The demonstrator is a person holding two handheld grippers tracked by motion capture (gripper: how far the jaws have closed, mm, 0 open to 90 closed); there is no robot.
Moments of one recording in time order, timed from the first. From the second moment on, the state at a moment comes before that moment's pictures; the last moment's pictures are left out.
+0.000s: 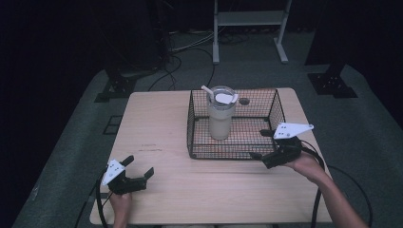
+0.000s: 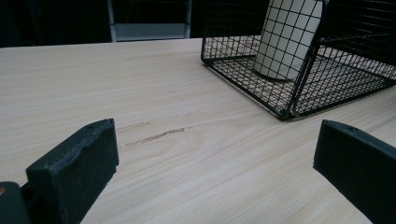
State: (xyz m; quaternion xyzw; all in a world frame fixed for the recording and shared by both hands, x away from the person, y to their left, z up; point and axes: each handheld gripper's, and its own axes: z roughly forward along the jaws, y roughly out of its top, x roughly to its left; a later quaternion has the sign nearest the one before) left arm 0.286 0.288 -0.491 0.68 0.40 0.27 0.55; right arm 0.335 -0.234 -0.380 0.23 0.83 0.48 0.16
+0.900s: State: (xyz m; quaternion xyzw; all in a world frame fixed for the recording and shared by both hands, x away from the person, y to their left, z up) left arm 0.286 0.287 -0.491 0.68 0.40 0.27 0.55; right arm 0.312 -0.246 -0.411 0.24 0.83 0.49 0.14
